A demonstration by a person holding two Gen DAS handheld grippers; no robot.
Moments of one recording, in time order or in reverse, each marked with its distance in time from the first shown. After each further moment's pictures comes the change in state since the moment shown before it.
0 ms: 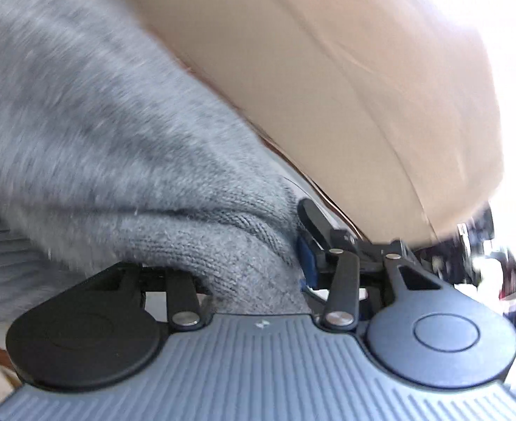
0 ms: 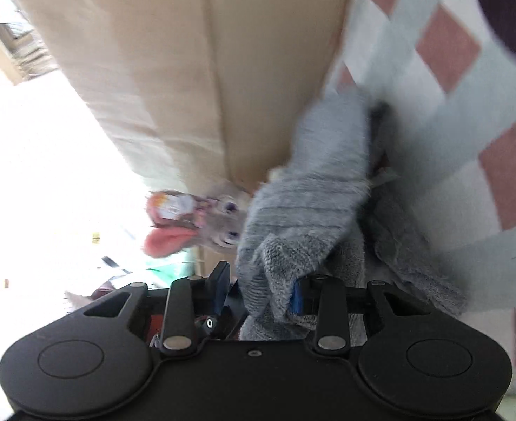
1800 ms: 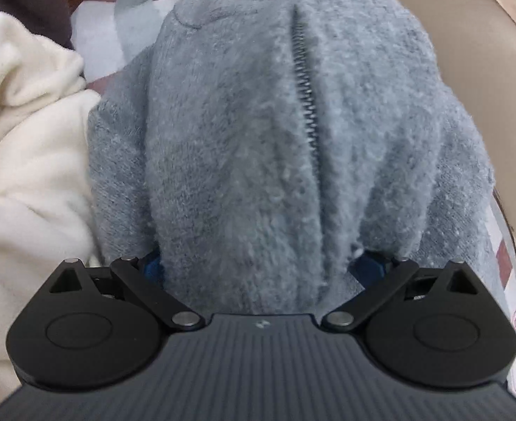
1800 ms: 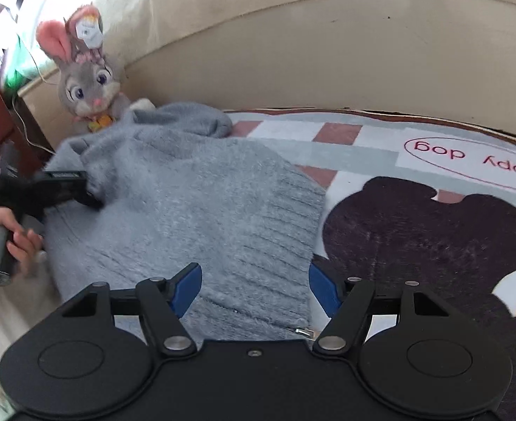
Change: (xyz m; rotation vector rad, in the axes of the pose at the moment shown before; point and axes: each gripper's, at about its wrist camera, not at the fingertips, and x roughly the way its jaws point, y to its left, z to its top) left arm -0.010 0.146 0.038 -0.385 -0.296 0.856; right arm -0.049 0.021 -0.046 -1.067 0.082 -0.753
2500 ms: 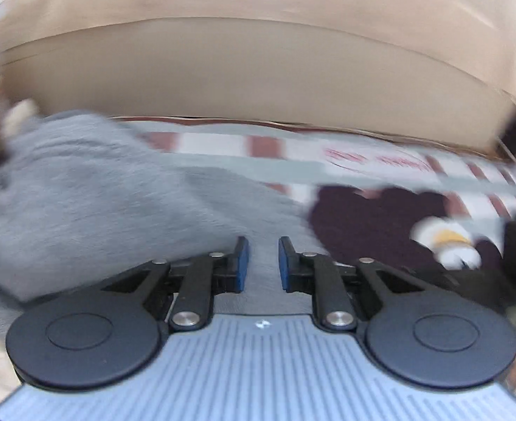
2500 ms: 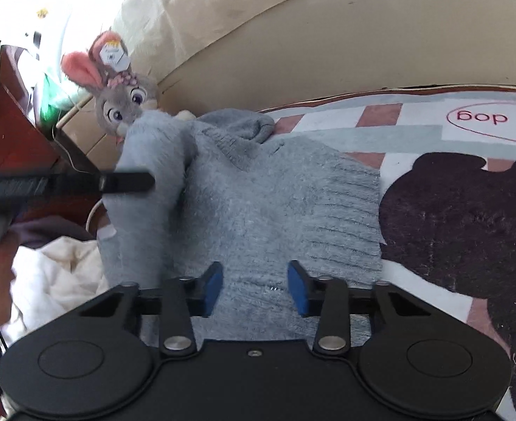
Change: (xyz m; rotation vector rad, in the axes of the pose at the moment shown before) left arm -0.143 -0.130 -0.129 0.859 -0.043 -0.537; right arm 0.002 -0.004 -0.005 0.132 0.009 0.212
